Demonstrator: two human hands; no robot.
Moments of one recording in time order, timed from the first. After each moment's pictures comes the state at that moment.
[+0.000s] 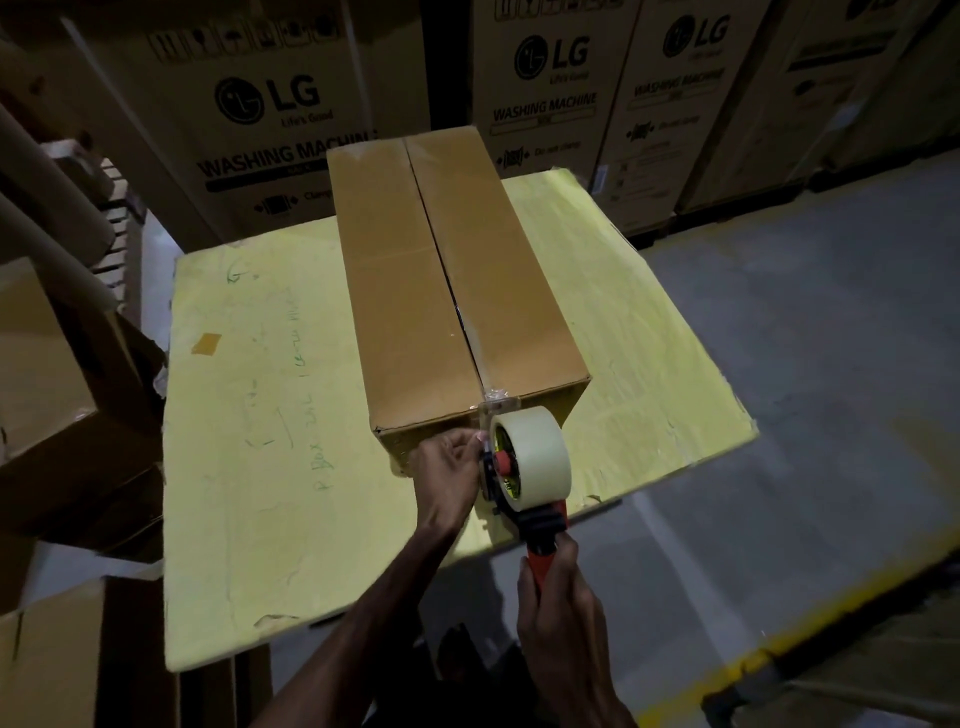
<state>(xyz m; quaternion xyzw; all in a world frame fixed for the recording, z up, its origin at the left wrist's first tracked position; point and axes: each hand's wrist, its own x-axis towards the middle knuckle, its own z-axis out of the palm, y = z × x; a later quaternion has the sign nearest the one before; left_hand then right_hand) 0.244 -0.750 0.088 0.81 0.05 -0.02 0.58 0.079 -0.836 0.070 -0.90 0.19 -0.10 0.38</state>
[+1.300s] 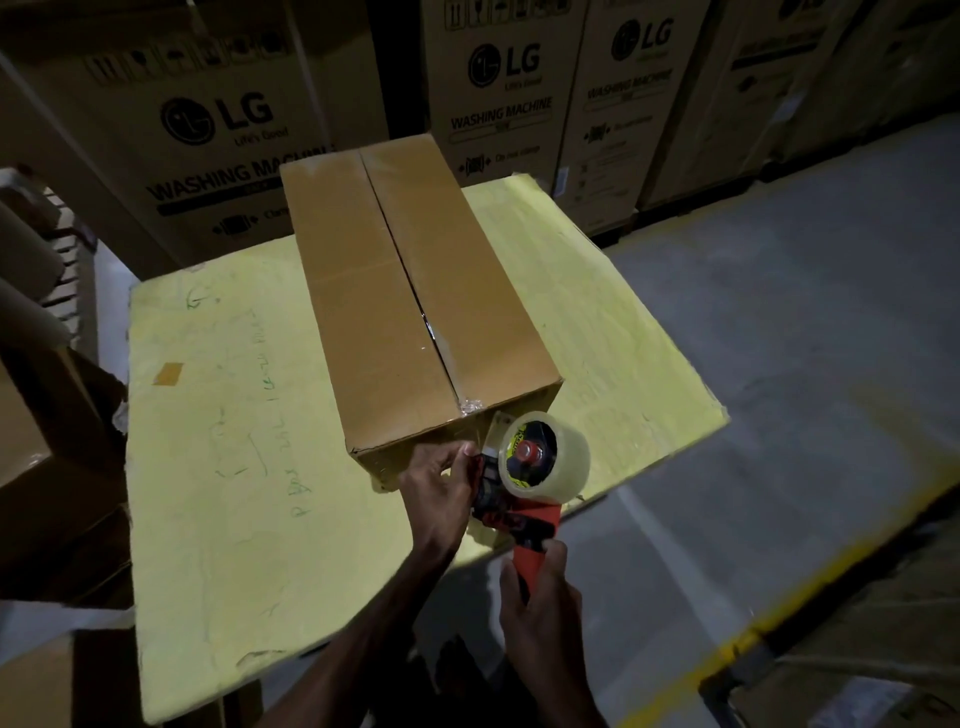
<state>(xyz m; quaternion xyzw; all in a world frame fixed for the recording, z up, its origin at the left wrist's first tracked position) 0.246 -0.756 0.053 0.82 0.02 0.05 0.57 0.097 -0.824 0.079 -0.79 0.36 0.00 0.49</state>
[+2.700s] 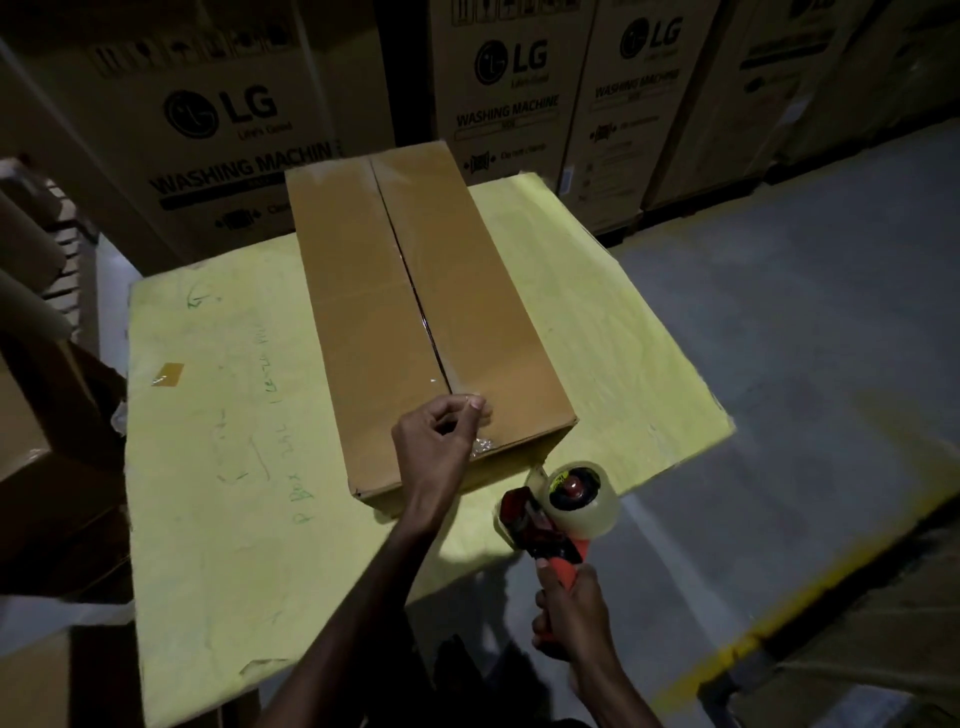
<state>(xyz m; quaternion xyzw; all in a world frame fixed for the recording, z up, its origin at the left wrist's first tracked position) 0.272 -0.765 0.130 0.75 0.01 -0.01 0.67 0.096 -0.876 0.036 -0.61 0.45 0.08 0.65</state>
